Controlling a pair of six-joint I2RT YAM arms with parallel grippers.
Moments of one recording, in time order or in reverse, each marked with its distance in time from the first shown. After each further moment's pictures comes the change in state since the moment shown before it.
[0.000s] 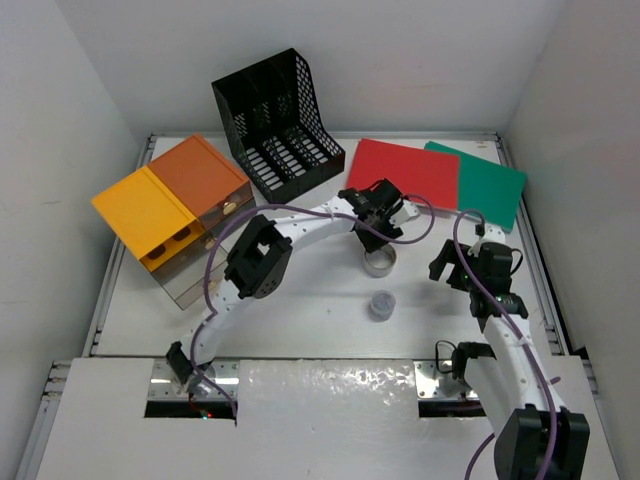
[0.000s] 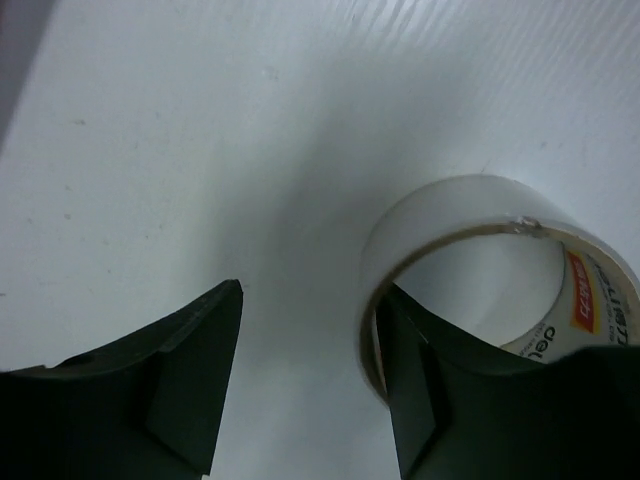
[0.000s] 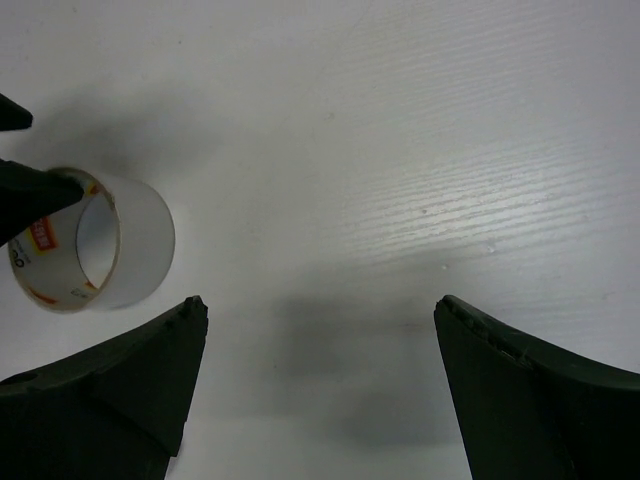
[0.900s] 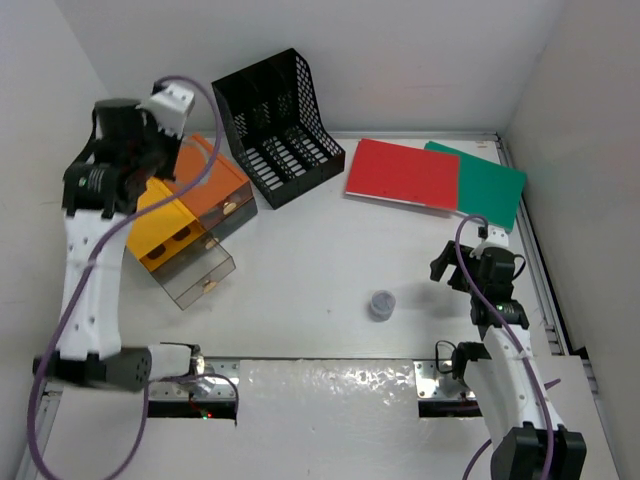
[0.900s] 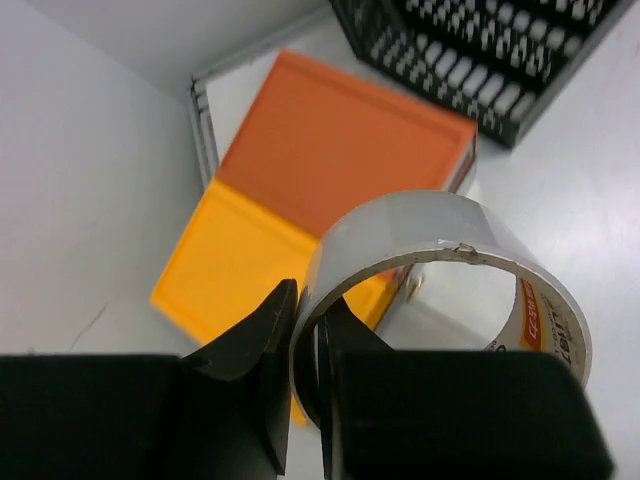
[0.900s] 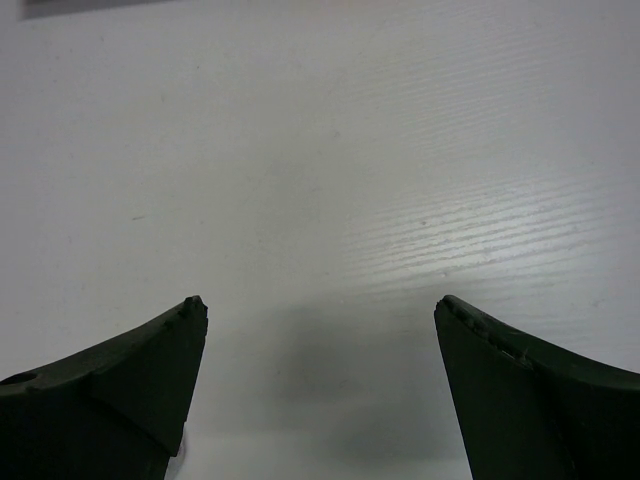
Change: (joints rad) left arm 0.778 -1.069 -0.314 -0.214 0.012 0.070; right arm 0.000 -0.100 -0.026 0.000 0.006 0.002
